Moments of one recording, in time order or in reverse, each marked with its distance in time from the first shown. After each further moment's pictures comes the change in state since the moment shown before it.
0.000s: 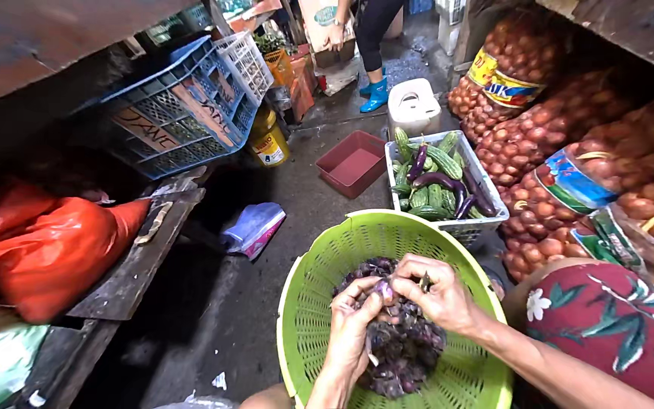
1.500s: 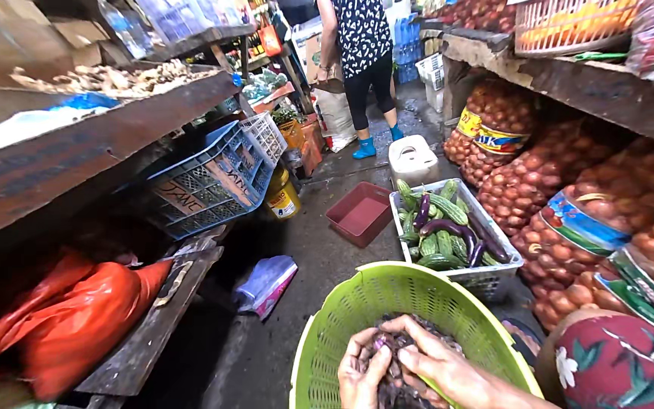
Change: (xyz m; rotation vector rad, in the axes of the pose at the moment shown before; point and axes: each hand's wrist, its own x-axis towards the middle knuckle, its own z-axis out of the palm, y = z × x) left_hand 0.003 0.000 0.001 0.027 0.180 0.087; right_hand 0.003 -0.026 0.002 0.504 -0.438 0.691
